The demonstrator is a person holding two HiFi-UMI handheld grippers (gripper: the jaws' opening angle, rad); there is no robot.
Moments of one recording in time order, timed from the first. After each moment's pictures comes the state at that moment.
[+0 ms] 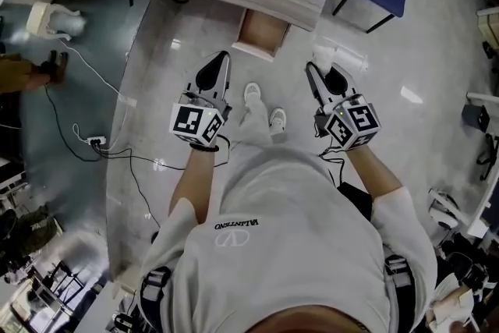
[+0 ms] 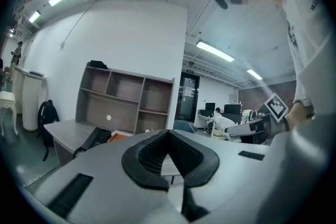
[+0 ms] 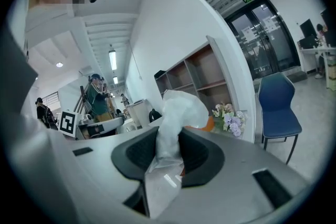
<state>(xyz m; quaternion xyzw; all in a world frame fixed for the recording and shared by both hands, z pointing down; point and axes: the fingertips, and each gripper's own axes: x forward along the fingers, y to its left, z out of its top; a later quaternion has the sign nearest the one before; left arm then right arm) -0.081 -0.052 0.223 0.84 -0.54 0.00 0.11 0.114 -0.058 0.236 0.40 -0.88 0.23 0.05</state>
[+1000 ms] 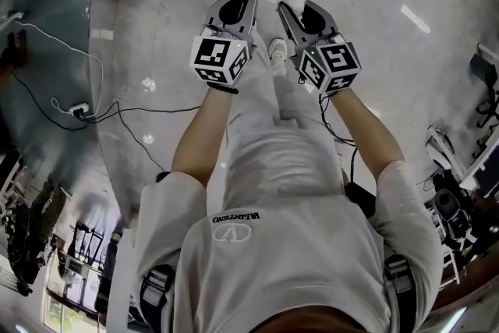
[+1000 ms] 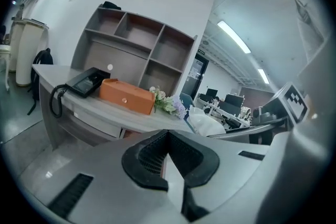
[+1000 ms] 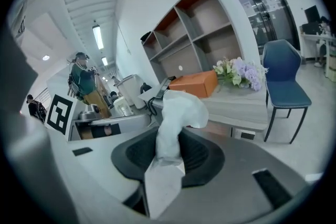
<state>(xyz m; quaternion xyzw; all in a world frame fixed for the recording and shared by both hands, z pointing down) -0.051 -0.167 0.473 0.83 -0.49 0.06 0.26 0.018 -0.148 0.470 0.40 -0.85 0.30 0.16</state>
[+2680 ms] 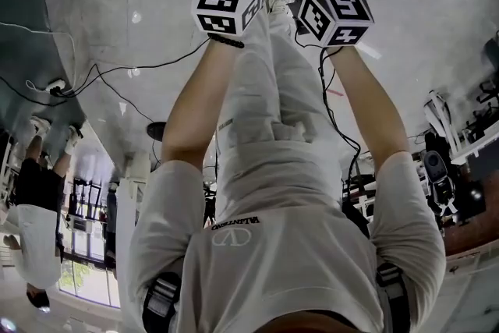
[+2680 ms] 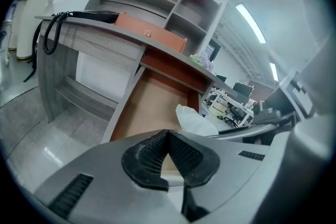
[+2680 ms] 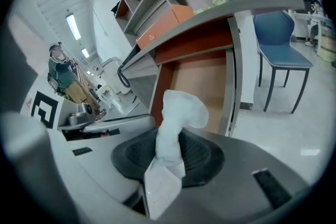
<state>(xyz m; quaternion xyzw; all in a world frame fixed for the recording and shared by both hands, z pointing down) -0.041 -0.209 0.700 0.80 -0.48 0.12 0.35 0.003 -0.192 0.698 0.42 -0.79 0.39 0.22</state>
